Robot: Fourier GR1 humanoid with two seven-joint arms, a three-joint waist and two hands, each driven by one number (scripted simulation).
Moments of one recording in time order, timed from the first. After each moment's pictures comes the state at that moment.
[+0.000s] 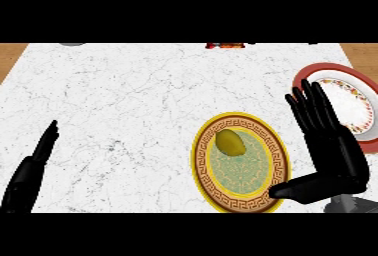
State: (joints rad) left arm 0.10 0.58 -0.22 -1.48 0.14 0.31 -0.17; right arm -0.07 -0.29 0.15 -1.81 -0.41 0.01 -0.08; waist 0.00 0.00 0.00
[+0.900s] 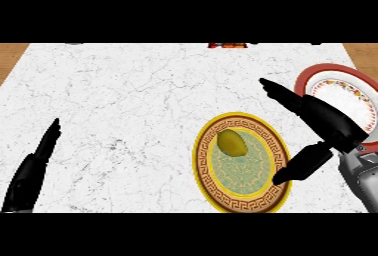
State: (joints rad) left arm 0.08 0.55 -0.19 -1.46 0.10 0.27 -0.17; right arm -0.37 -0.54 0.27 -1.67 -0.22 0.28 0.35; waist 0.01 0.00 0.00
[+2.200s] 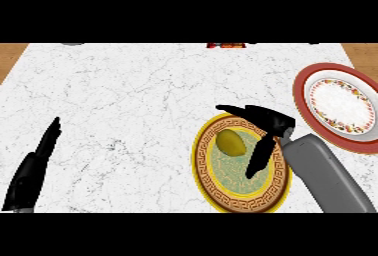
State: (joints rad) left arm 0.09 0.45 -0.08 -1.49 -0.03 0.18 -0.13; right arm -0.53 -0.31 0.36 -1.22 0.20 0.58 0.20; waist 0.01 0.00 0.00
